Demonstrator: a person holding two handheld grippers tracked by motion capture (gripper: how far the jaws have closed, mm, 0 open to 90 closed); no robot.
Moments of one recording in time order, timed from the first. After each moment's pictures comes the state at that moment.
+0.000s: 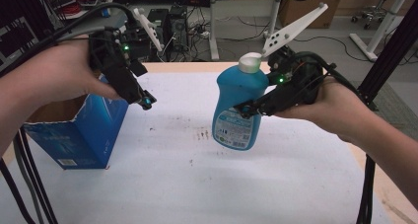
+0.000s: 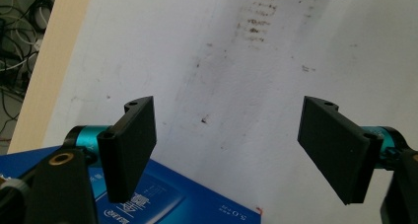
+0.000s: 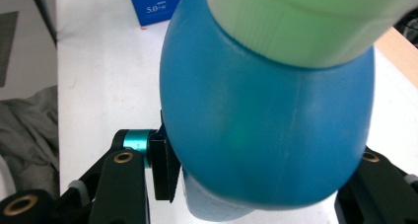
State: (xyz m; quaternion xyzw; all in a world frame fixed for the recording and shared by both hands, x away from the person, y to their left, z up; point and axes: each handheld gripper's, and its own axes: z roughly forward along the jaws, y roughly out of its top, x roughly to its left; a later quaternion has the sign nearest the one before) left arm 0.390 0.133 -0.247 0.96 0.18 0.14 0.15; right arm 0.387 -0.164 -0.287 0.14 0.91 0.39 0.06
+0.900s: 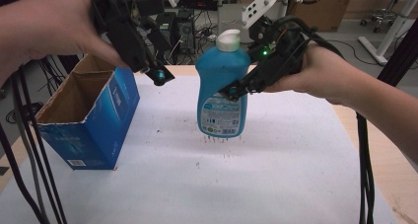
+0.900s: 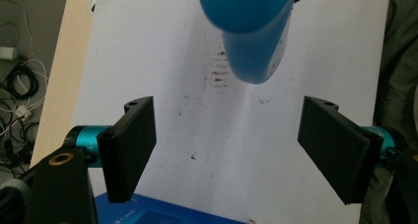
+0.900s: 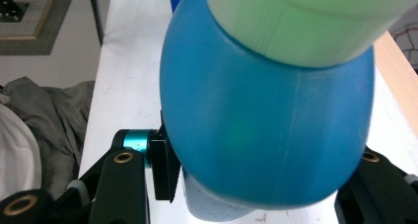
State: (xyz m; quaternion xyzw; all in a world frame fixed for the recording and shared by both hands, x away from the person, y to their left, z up) left arm 0.387 0.115 -0.178 0.97 0.08 0.10 0.21; right arm 0.413 -0.122 -0.246 0.02 0.92 0.39 0.02
